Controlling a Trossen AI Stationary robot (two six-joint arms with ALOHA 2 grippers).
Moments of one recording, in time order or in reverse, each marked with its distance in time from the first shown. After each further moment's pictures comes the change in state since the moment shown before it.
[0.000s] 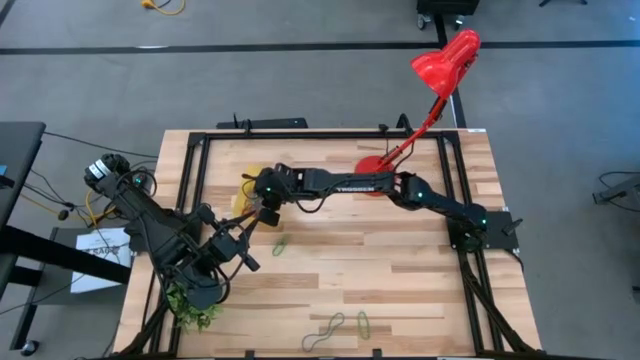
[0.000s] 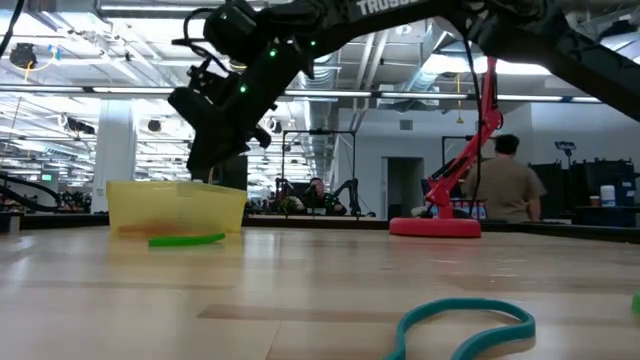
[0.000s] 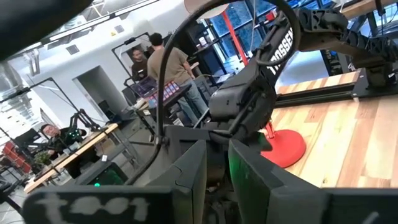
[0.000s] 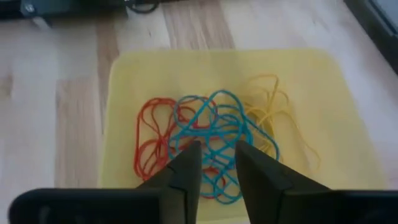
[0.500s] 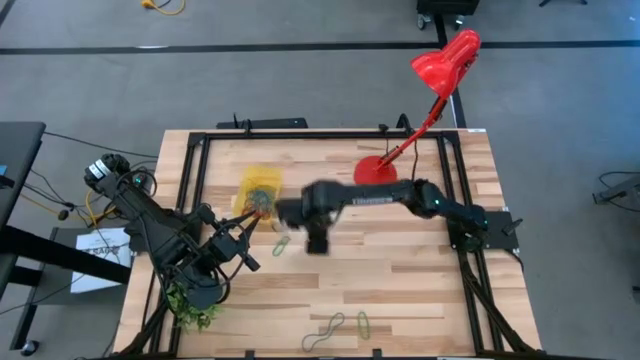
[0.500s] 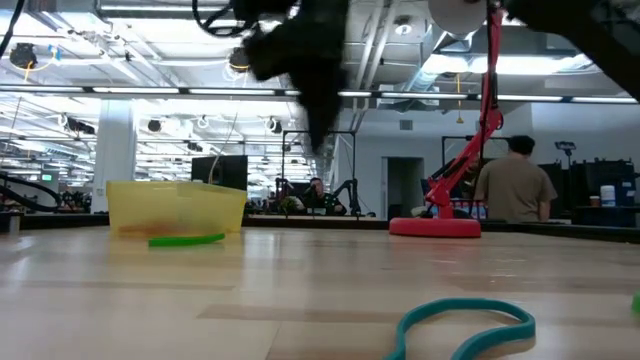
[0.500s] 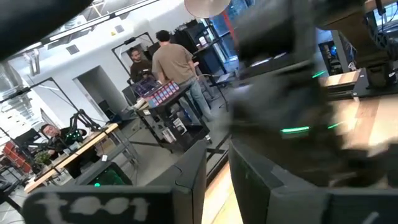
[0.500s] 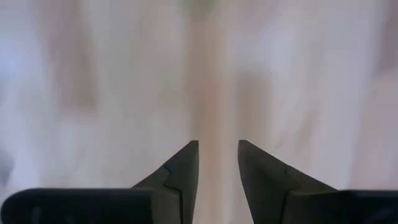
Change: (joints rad) left arm 0.000 0.000 0.000 -0.001 0.000 0.000; right arm 0.146 -0.149 0.018 -0.837 -0.160 0.014
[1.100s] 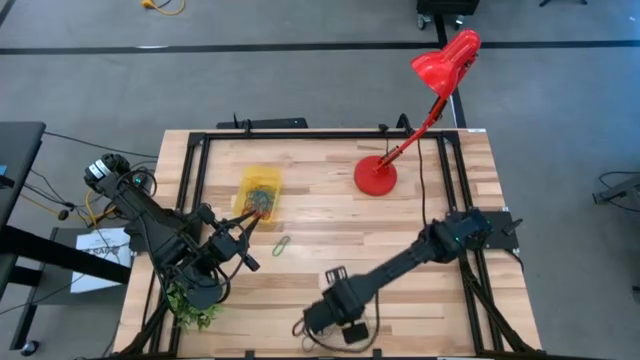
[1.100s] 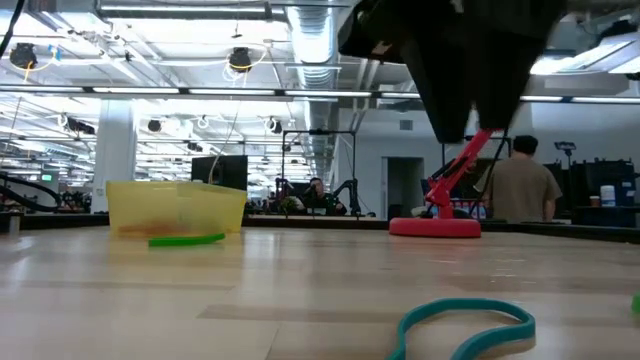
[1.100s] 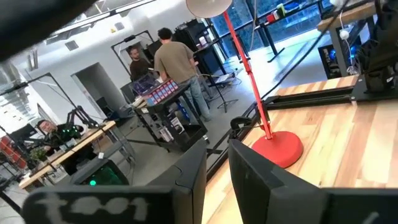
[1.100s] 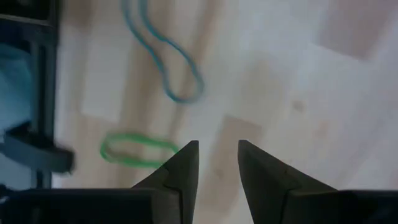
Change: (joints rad) left arm 0.000 0.000 0.000 0.000 0.000 -0.028; right arm 0.466 0.009 -0.113 0.052 -0.020 0.136
